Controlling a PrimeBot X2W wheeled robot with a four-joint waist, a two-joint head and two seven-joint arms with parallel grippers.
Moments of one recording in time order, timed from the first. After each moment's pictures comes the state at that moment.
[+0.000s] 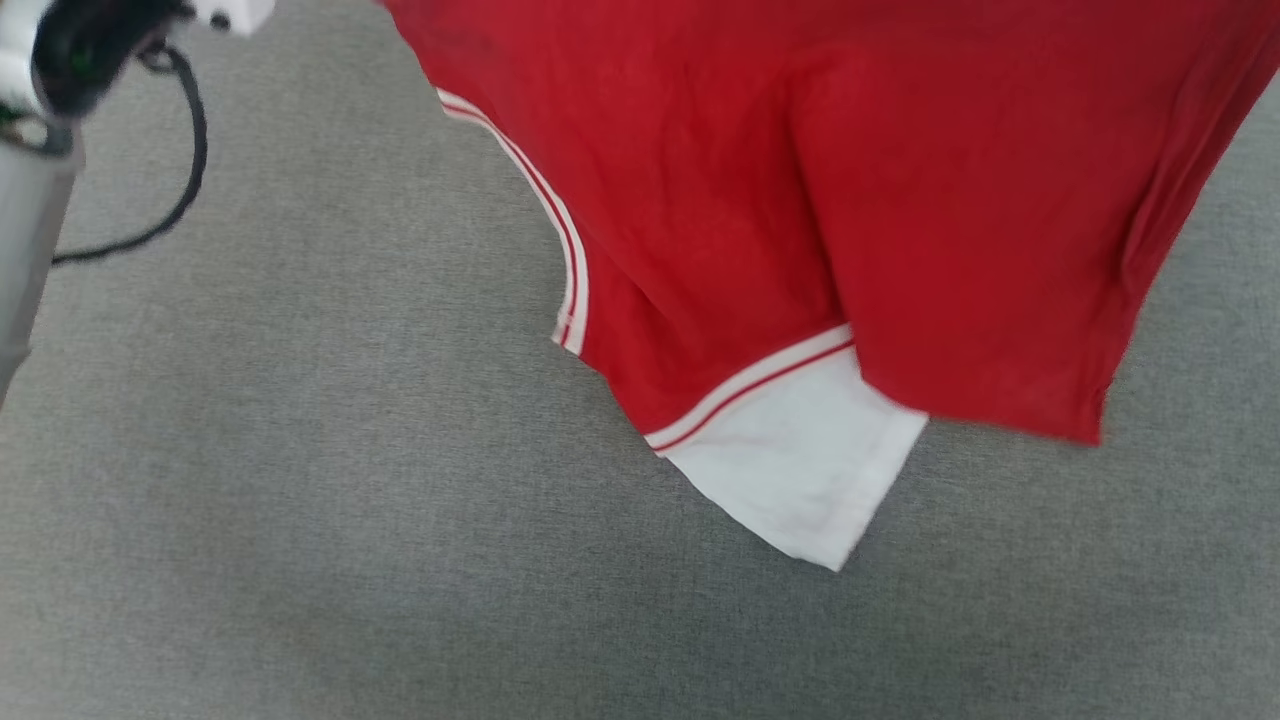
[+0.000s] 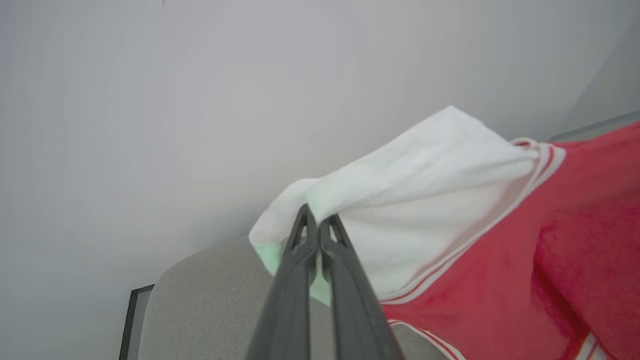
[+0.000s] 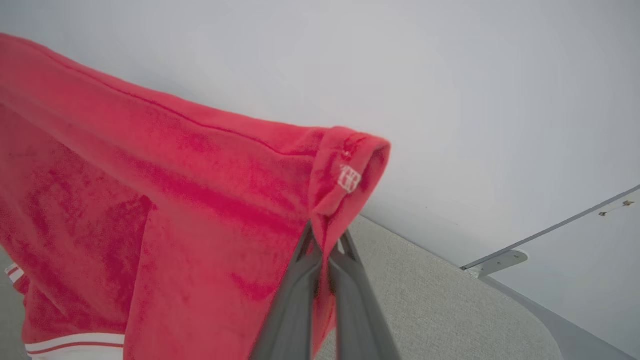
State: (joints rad) left arm -1.27 0.57 -0.57 0.28 -0.74 0.05 0.69; right arm -1.10 -0.72 0.37 0.17 0.78 0.13 0.83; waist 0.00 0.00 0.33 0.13
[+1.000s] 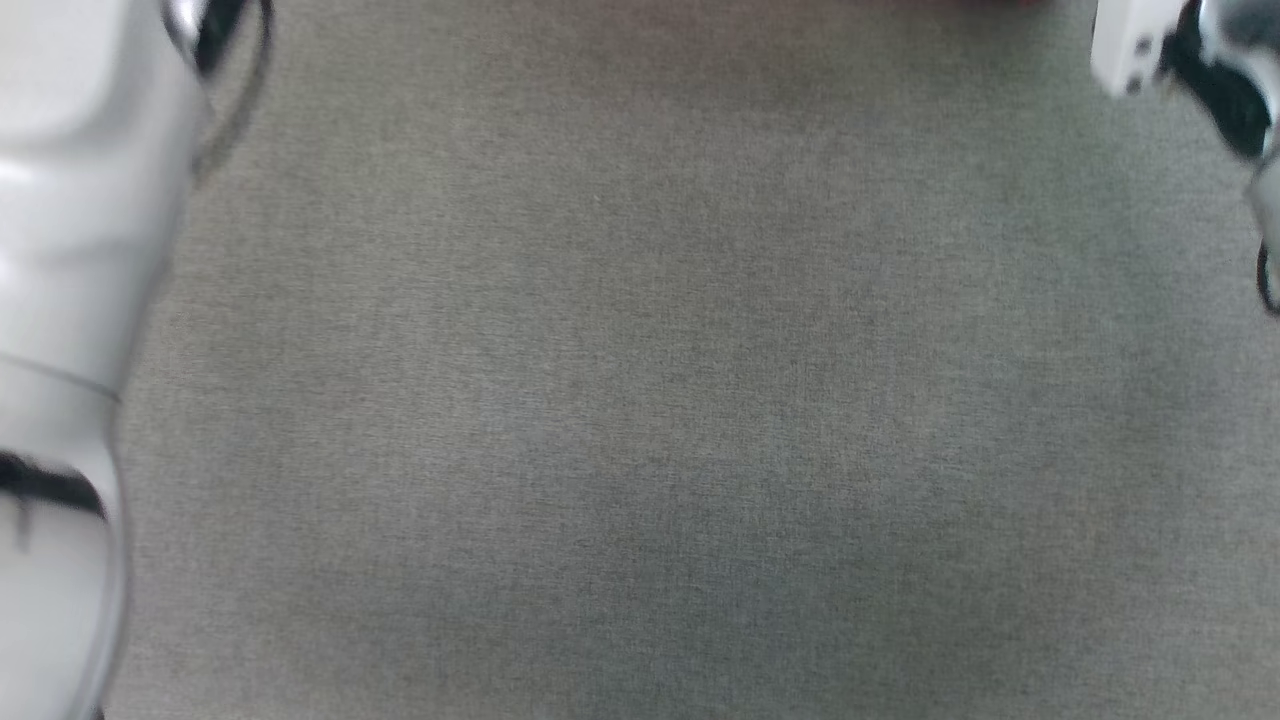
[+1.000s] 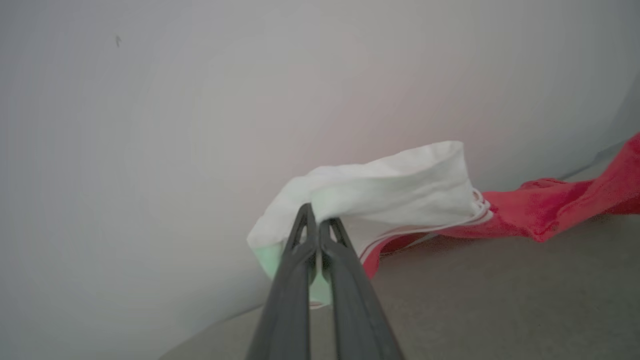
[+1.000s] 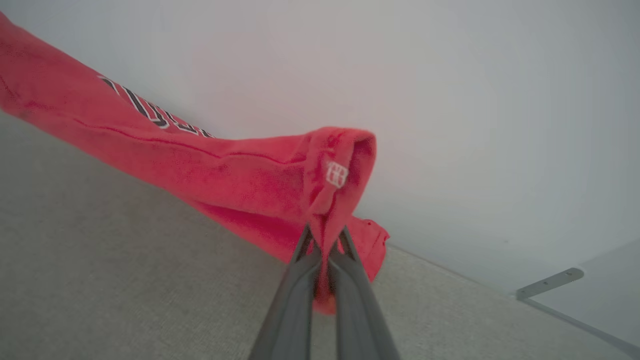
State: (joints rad) left arm -1.48 0.34 -0.69 0.95 -0.53 -0.12 0.02; right arm -1.28 -0.38 0.51 0.85 0.48 0.13 0.22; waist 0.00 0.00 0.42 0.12
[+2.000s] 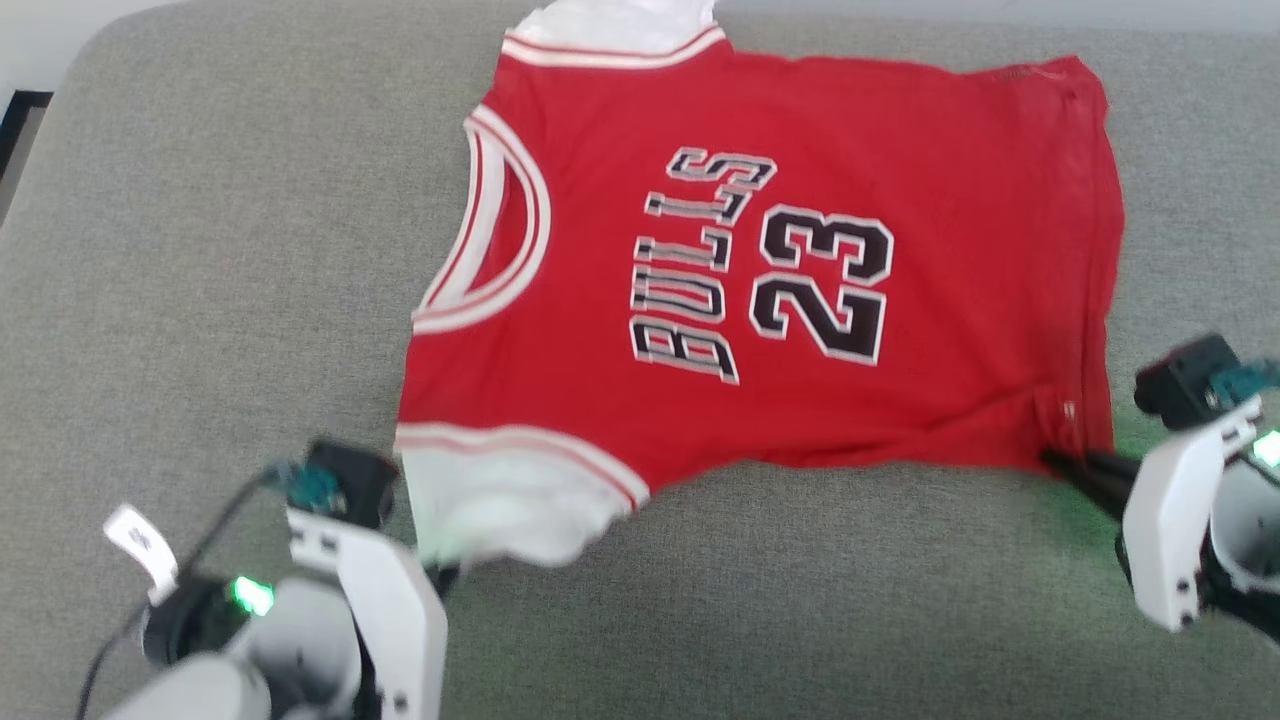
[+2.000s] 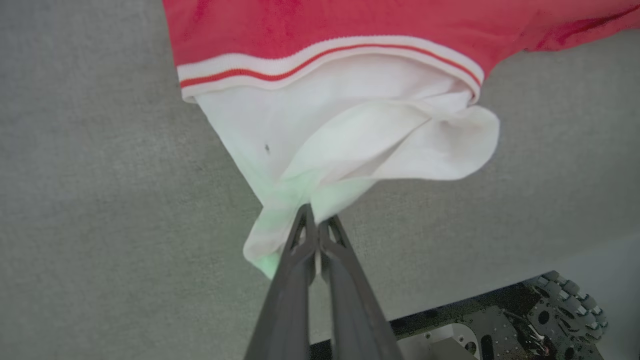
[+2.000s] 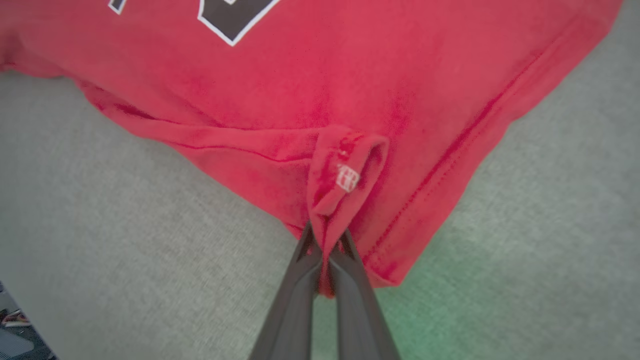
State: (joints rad) left arm -0.33 0.78 -0.73 -0.29 -0.88 0.41 0.63; right arm -0.41 -0.80 0.57 0.11 0.83 0.13 0.46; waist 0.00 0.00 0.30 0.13
